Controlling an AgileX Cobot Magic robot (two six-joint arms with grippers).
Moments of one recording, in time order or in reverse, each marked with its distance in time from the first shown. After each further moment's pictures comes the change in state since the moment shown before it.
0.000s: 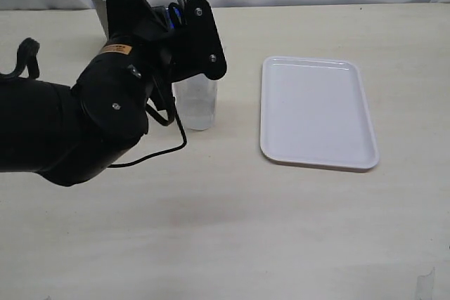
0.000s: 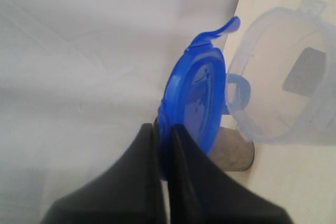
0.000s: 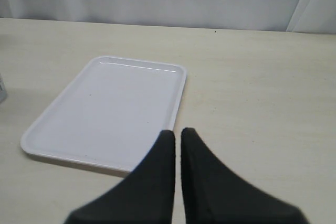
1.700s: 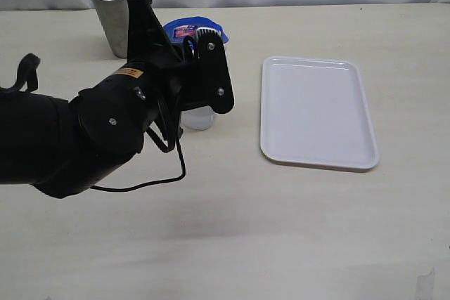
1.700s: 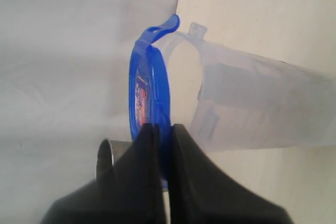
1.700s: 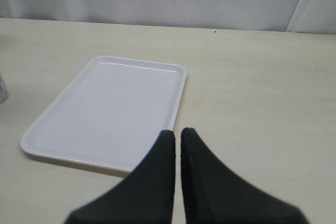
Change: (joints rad) left arm -0.009 -0.001 0.044 0.015 0.170 0.000; right arm 0.000 0.000 0.000 0.000 0.000 0.000
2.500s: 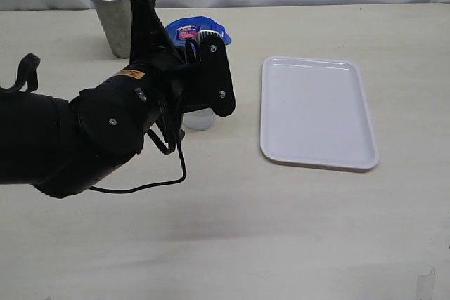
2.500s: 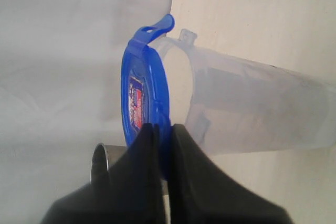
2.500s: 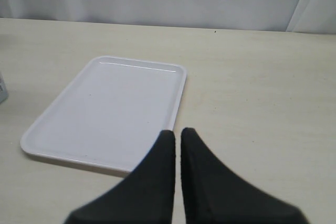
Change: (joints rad) left arm 0.000 0.000 0.000 0.004 0.023 0.000; right arm 0.000 0.000 0.000 0.000 0.000 0.000
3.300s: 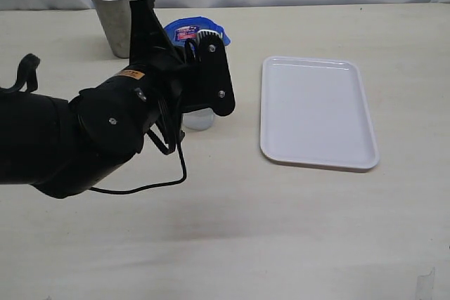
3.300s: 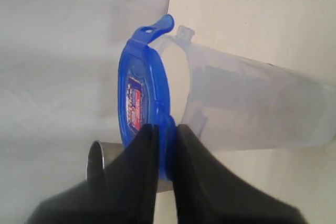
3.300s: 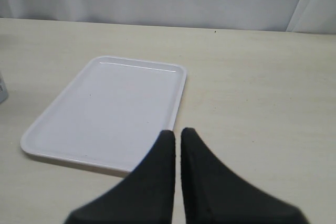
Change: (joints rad) left arm 0.000 0.000 0.000 -0.014 0.003 0.000; right arm 0.000 0.000 0.000 0.000 0.000 0.000
